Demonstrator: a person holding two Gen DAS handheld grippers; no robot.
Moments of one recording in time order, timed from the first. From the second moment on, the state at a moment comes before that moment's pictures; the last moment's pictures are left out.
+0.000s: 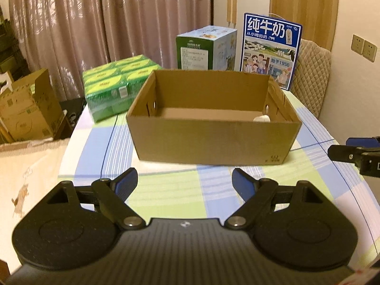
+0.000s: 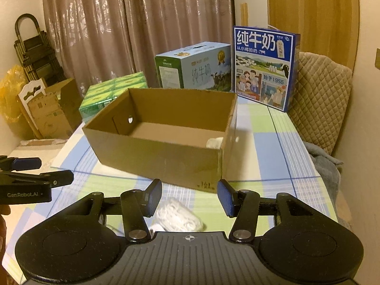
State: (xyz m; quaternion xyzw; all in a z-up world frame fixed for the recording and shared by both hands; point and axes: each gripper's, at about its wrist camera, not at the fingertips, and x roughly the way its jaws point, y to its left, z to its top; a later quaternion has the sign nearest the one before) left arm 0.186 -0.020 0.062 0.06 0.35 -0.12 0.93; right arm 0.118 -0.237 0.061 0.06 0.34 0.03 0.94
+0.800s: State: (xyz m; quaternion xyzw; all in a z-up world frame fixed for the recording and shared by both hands) left arm 0.118 0.005 0.015 0.03 0.37 -0.10 0.92; right arm 0.084 -0.241 0.006 0.07 0.39 0.02 0.92
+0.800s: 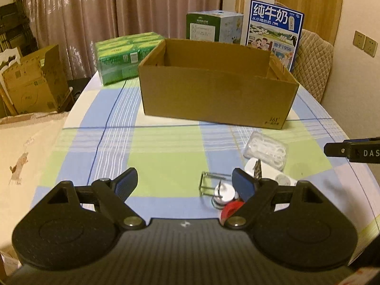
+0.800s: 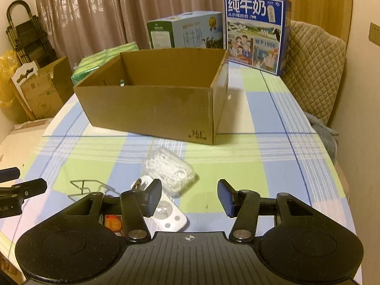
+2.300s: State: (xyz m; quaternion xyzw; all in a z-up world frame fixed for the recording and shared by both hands) left arm 0.109 -0.048 -0.076 0.10 0.39 -0.23 0.88; right arm 0.074 -0.249 -0.067 0.09 0.42 0.03 0.90
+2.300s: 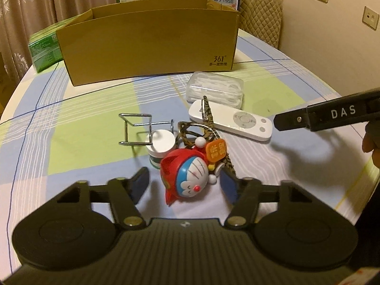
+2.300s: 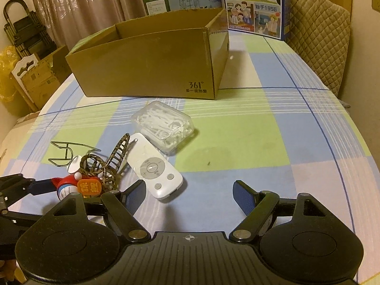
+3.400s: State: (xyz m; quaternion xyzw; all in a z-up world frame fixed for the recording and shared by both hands) left arm 0.119 0.024 -0.075 0.06 0.41 -0.14 0.90; right arm 0.109 -0.150 -0.091 0.02 0.40 0.15 0.90
